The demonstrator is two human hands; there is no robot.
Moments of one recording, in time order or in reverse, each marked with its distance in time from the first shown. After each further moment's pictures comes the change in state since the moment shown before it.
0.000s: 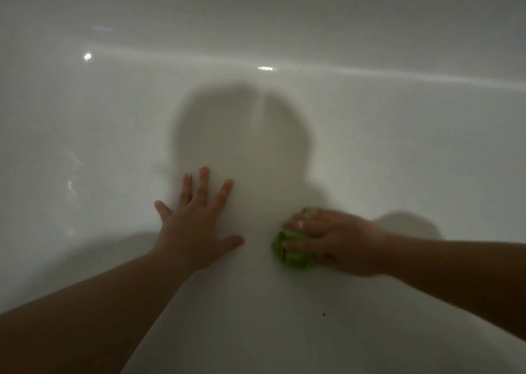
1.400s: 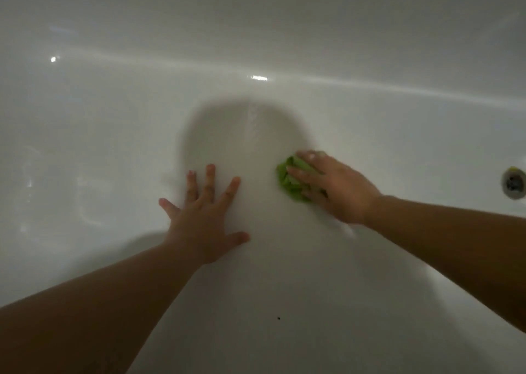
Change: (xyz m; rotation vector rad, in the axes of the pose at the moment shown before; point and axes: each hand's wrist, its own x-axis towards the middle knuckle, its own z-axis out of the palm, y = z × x) left_hand 0.021 0.072 0.003 -0.018 -0.018 -0.016; right_hand -0.028 0.090 -0.031 -0.007 0.055 0.446
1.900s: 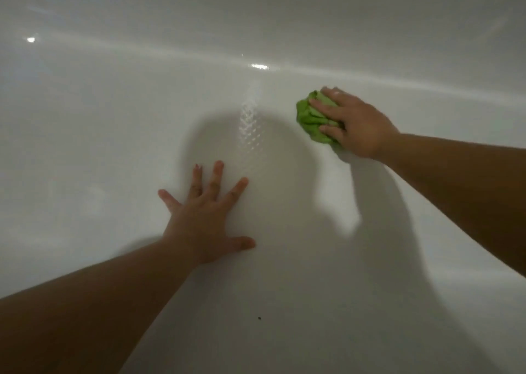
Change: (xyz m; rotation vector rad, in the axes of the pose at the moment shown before) left_hand 0.004 0.028 0.016 0.037 0.035 0.066; right_hand 0.044 0.081 -0.056 -0.138 0.071 0.155
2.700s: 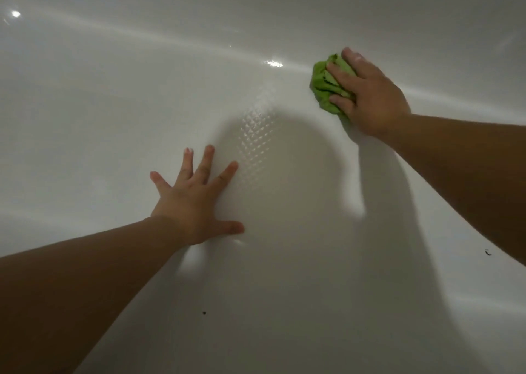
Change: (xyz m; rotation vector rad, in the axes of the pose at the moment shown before) left_hand 0.015 0.040 -0.006 0.016 0.012 -0.110; right_hand 0.018 0.072 -0.011 0.007 0.172 -0.053
